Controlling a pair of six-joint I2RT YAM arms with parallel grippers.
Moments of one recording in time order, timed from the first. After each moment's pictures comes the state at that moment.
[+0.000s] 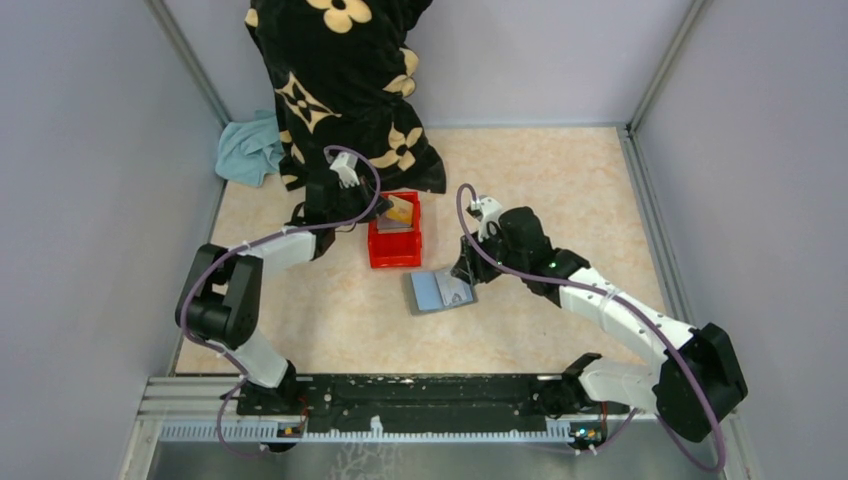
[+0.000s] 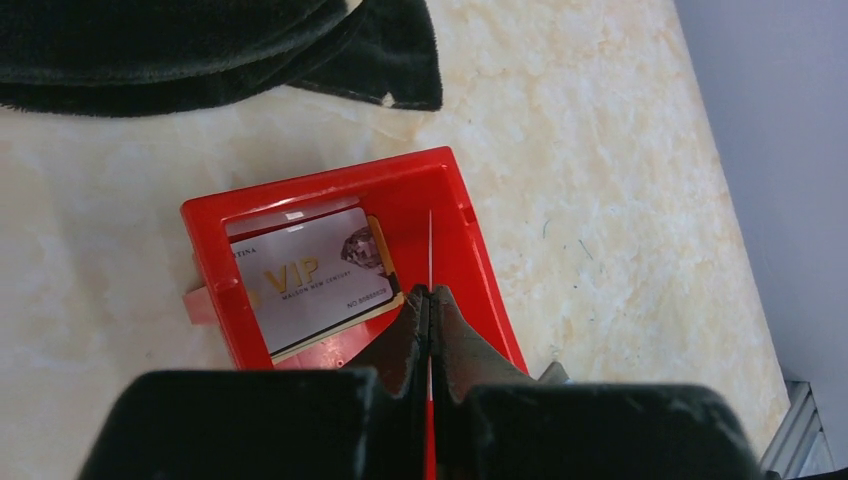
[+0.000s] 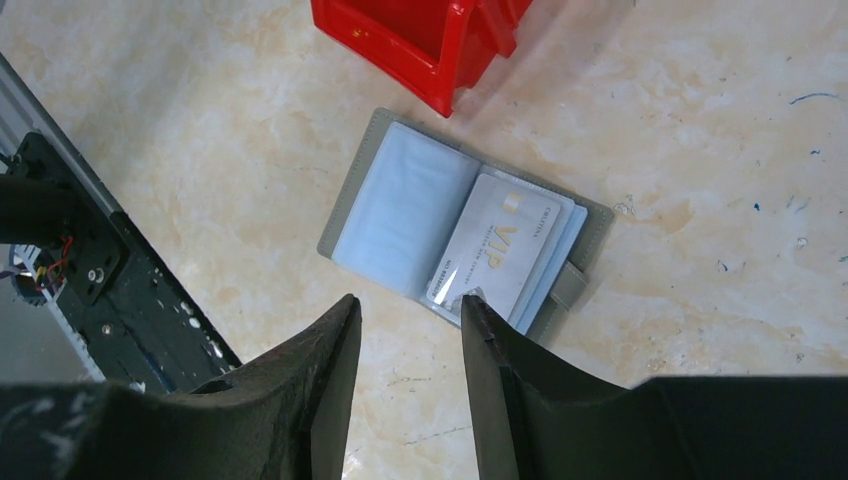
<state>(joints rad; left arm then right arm) -0.33 1.65 0.88 0.40 0.32 -0.54 0.62 1.13 0.75 -0.22 -0.30 0.23</state>
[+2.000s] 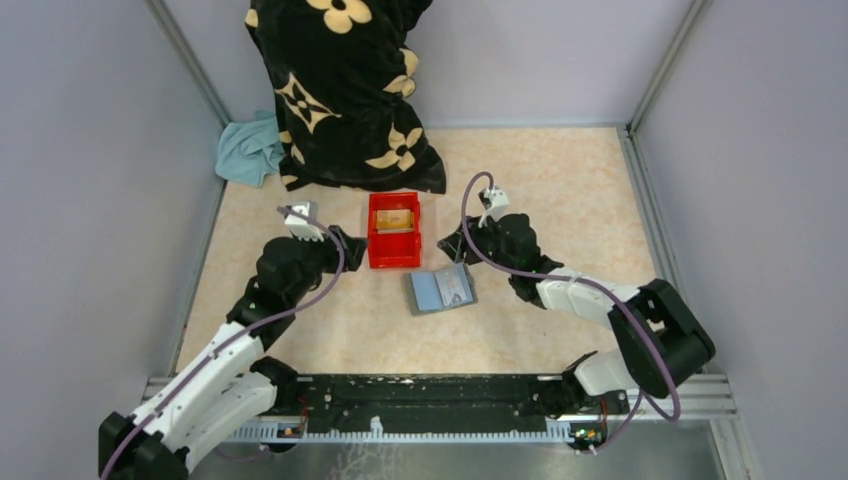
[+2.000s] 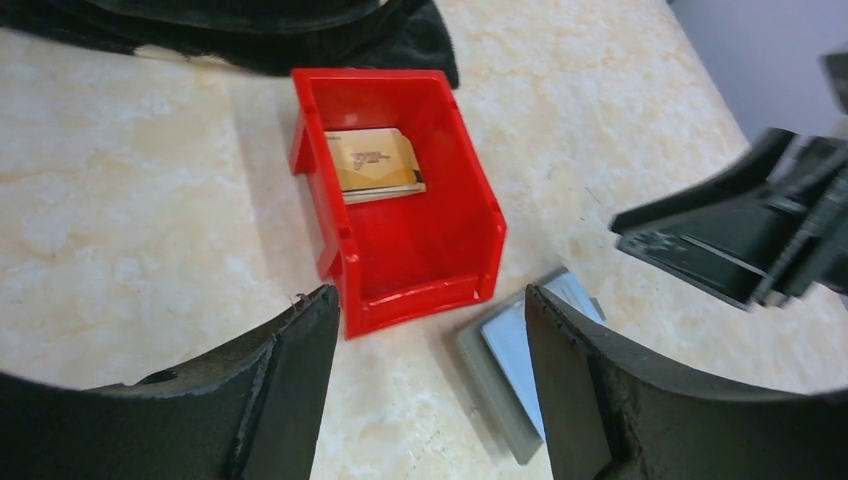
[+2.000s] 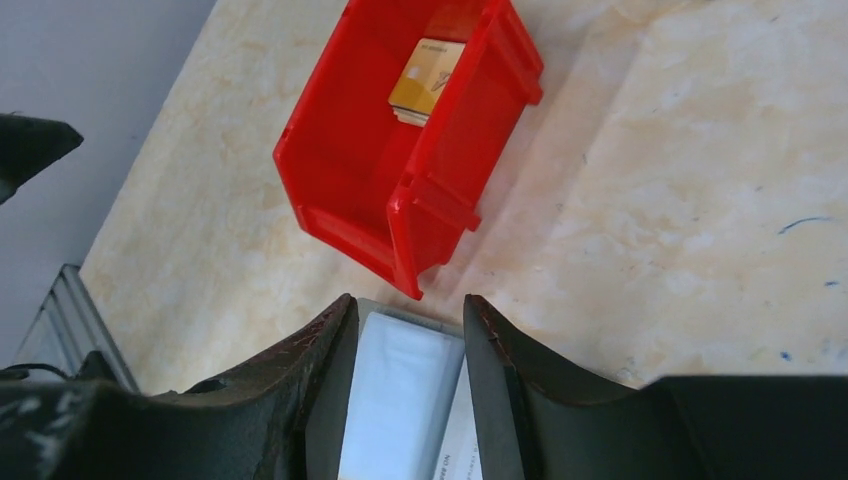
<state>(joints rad) -0.47 0.80 0.51 0.06 -0.06 -0.42 0.58 1.34 0.57 0.47 -0.19 0.49</state>
